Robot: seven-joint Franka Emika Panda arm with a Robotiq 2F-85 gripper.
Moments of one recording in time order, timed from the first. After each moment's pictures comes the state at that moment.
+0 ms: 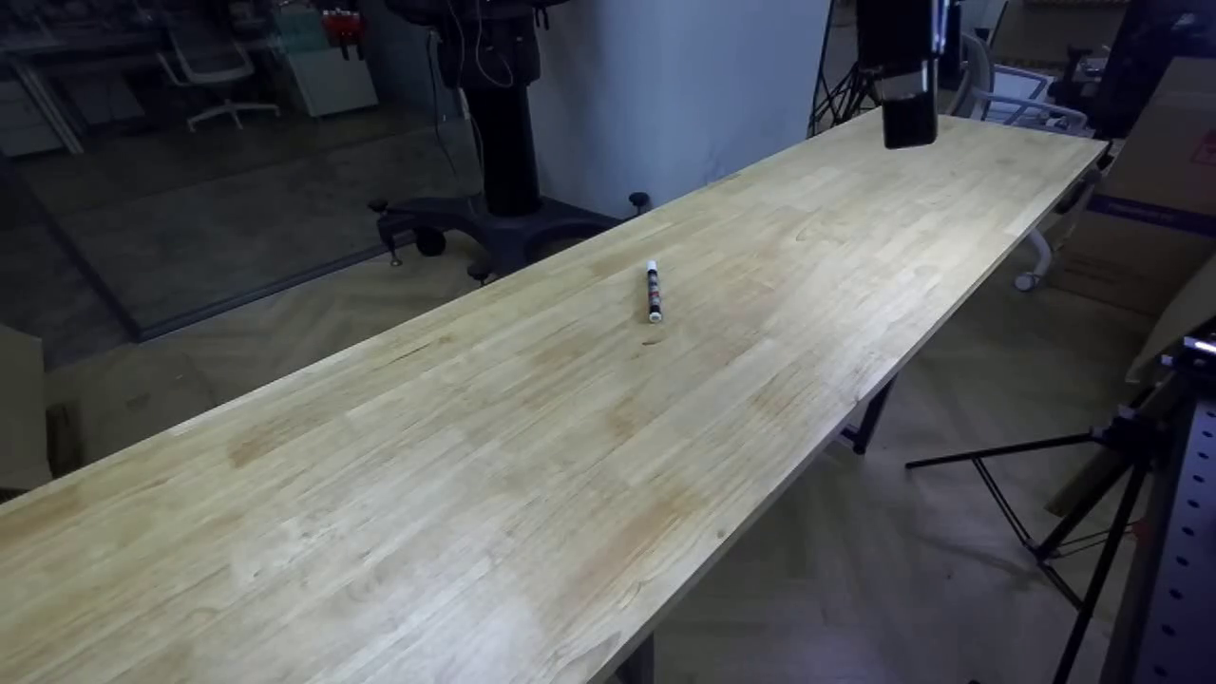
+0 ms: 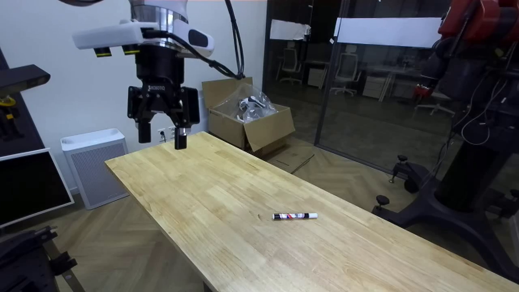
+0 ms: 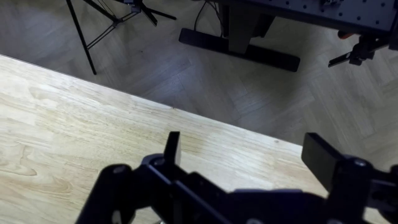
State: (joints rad) arm 0.04 -0.27 0.09 -2.44 -0.14 1.93 -0.04
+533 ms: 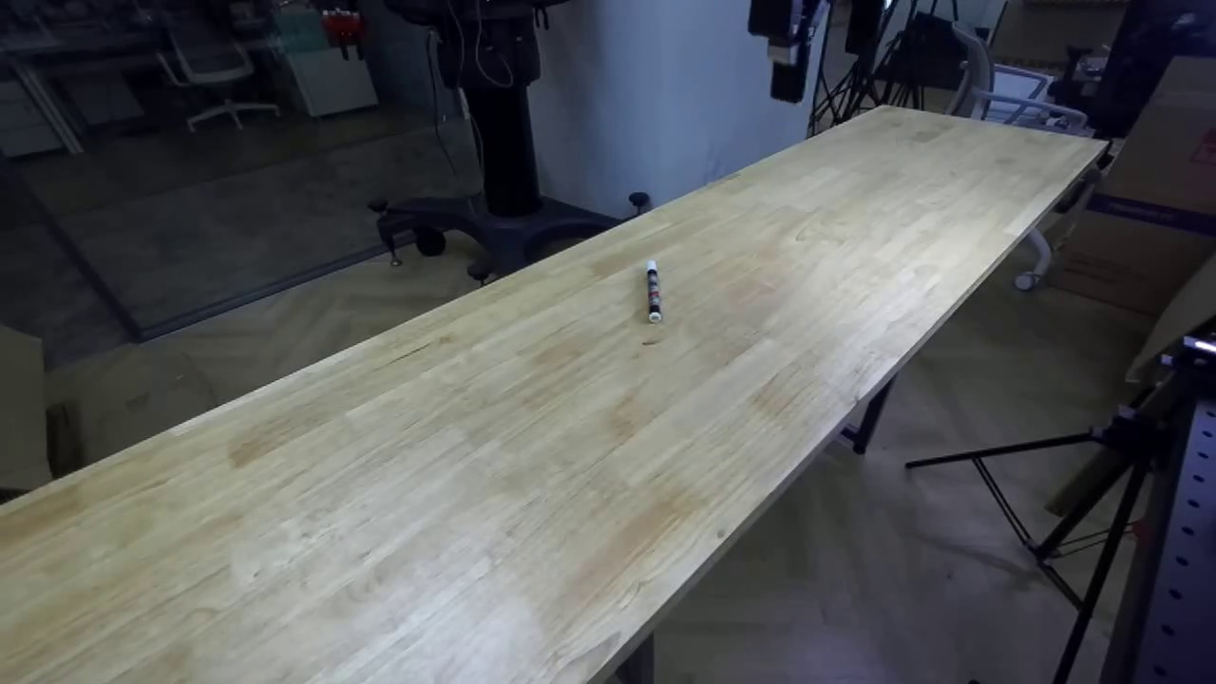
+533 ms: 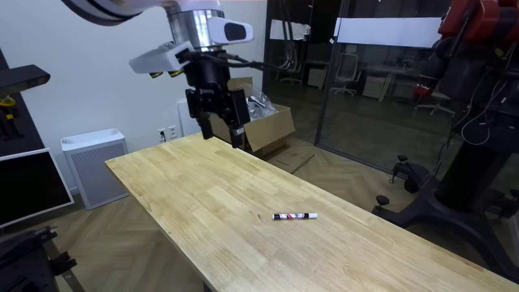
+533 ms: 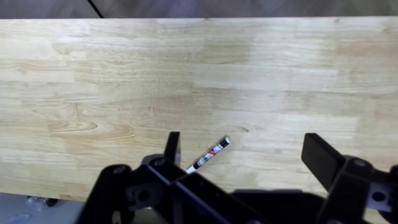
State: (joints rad) arm -0.07 -0.23 0.03 -2.47 -0.22 2.33 0.14
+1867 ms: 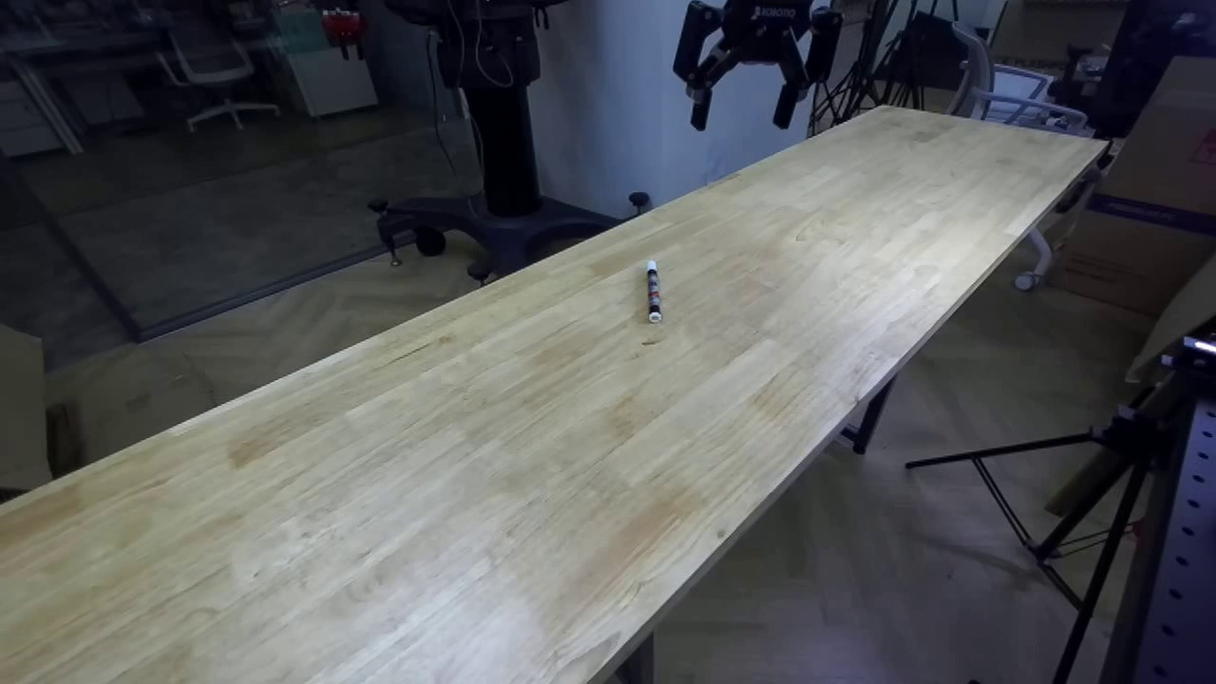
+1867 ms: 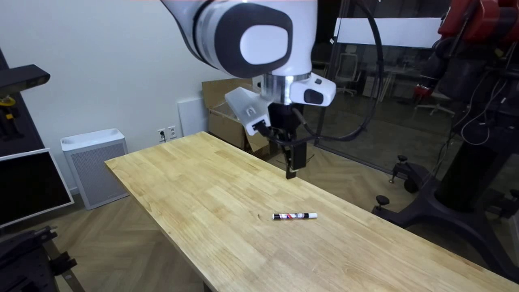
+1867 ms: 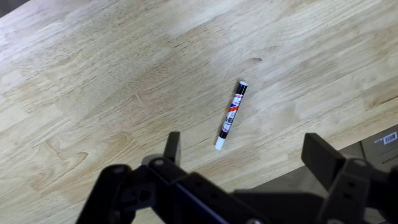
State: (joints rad) arm -0.12 0.20 -0.10 -2.18 0.14 2.53 0.18
